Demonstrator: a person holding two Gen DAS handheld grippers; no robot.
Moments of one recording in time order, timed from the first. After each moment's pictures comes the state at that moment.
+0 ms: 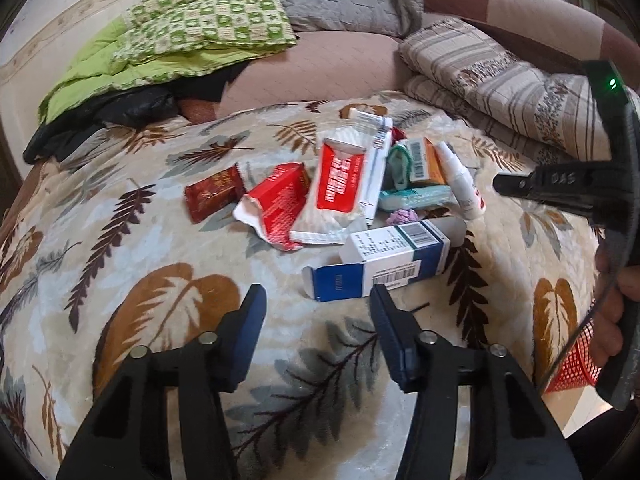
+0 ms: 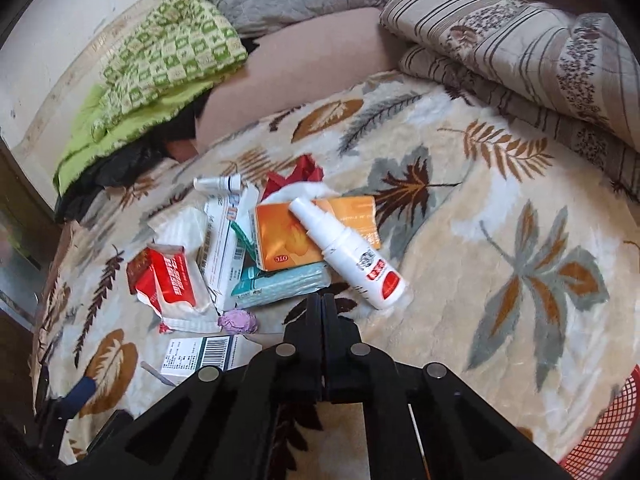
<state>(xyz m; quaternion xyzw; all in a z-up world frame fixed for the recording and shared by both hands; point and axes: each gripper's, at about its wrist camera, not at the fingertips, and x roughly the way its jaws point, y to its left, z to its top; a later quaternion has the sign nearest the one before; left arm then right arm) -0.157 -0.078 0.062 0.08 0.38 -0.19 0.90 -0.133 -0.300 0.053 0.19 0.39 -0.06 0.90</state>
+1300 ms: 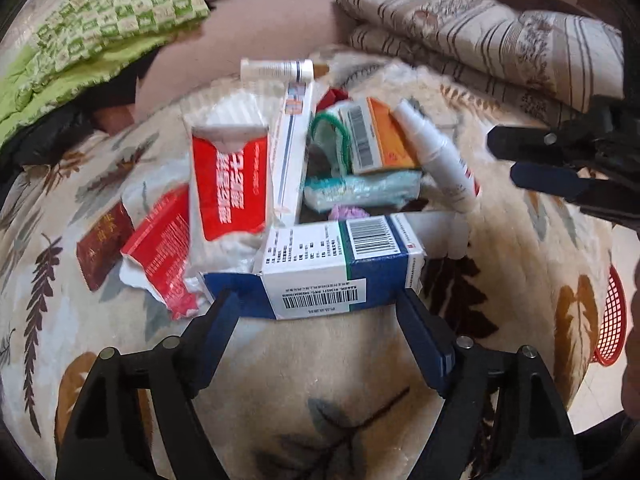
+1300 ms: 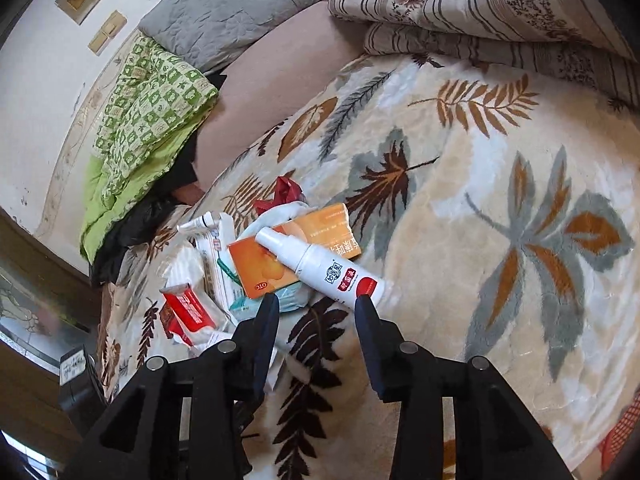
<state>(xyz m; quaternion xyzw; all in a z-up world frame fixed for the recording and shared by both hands) -0.089 -0.155 0.028 0.15 0.41 -0.27 0.86 -0.137 -0.354 0.038 0.33 0.37 -0.03 0.87</state>
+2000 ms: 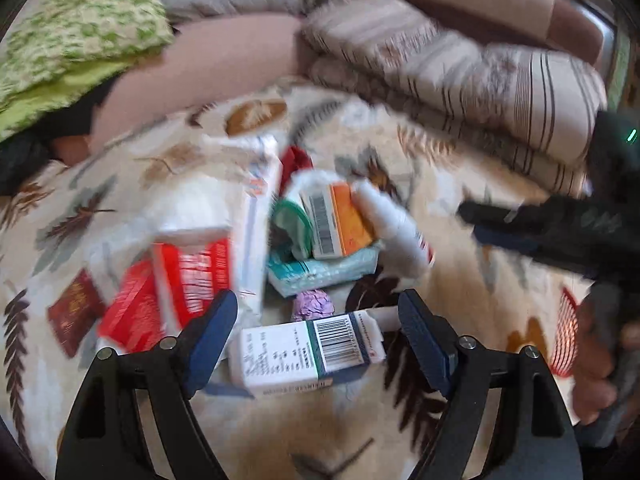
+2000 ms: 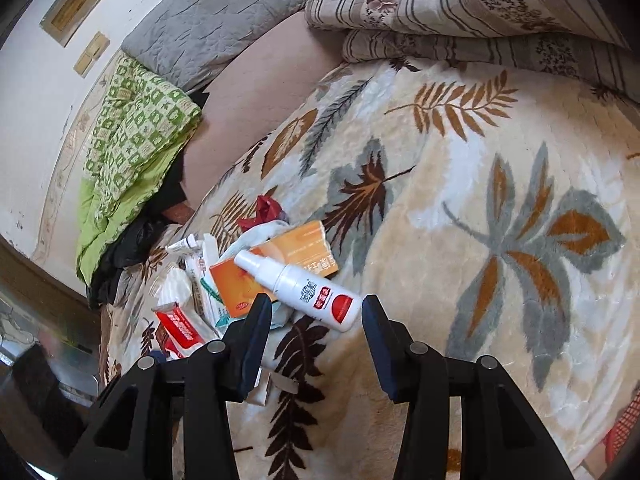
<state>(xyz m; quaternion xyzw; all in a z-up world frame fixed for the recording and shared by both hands) -0.056 -0.176 0.052 0.12 0.41 -0.37 0.83 -0.140 -0.374 0.035 0.36 0.35 -0.05 0.86</state>
